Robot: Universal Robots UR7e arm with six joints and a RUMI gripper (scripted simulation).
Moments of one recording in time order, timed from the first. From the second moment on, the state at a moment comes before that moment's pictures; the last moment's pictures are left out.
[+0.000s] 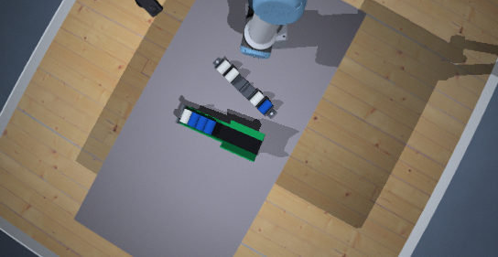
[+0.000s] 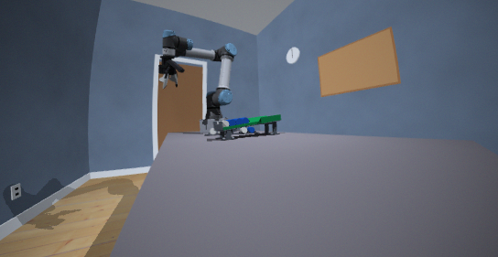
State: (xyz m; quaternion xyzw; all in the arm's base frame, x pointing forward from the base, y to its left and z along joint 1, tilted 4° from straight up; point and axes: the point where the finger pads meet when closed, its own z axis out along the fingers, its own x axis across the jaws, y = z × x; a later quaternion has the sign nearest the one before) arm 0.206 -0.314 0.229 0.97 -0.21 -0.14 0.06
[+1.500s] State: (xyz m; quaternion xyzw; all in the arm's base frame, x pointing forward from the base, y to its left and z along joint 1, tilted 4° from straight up) arm 0.323 -0.266 0.206 0.92 0.35 -0.19 0.07
